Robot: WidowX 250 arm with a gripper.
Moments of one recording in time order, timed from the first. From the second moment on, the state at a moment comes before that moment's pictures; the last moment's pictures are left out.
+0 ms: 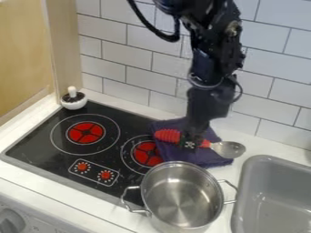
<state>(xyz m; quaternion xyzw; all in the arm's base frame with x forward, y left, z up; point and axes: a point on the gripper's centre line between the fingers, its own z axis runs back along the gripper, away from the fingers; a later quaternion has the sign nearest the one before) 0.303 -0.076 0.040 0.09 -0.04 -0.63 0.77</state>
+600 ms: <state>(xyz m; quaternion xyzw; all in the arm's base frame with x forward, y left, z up) 0.317 -0.070 0.024 0.09 -0.03 -0.63 0.77</state>
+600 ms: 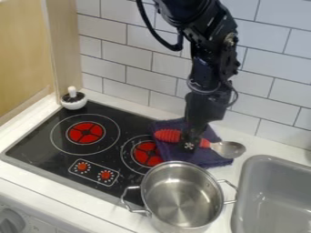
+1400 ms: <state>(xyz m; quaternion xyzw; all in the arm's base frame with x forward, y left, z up) 0.317 -0.065 0.017 0.08 -0.02 -0.62 0.78</state>
